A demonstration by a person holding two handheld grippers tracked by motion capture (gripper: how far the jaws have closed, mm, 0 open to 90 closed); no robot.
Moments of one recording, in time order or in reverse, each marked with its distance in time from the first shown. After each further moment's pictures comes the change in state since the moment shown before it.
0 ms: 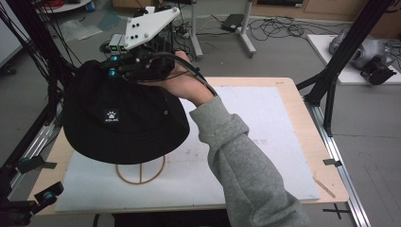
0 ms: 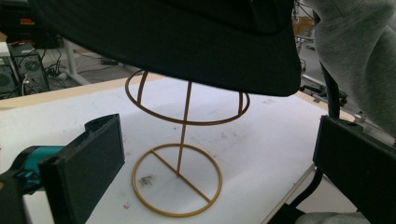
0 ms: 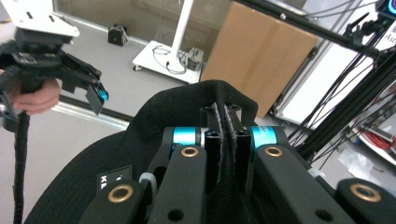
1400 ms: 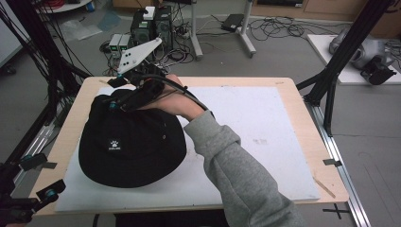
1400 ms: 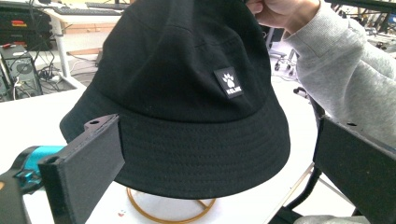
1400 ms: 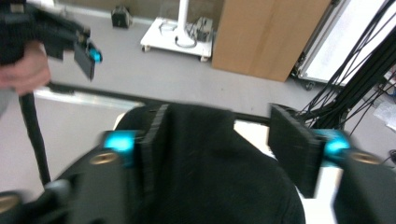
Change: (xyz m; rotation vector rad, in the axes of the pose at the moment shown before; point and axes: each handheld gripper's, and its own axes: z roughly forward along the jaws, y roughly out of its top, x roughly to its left) left arm 0.002 0.003 0.006 -0.009 -0.025 -0.001; right arm 0.005 -0.050 0.042 0.096 0.036 0.166
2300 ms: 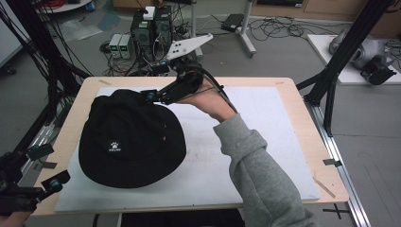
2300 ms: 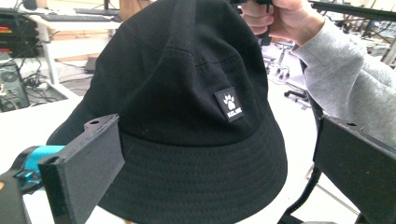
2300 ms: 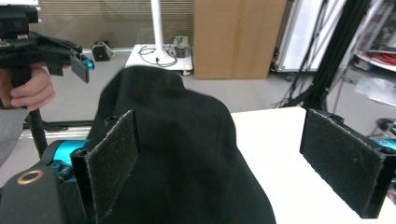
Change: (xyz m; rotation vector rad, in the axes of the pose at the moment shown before) left arm 0.011 0.011 0.019 -0.017 -0.050 0.009; right arm -0.020 -0.043 -0.072 -0.072 -0.092 0.185
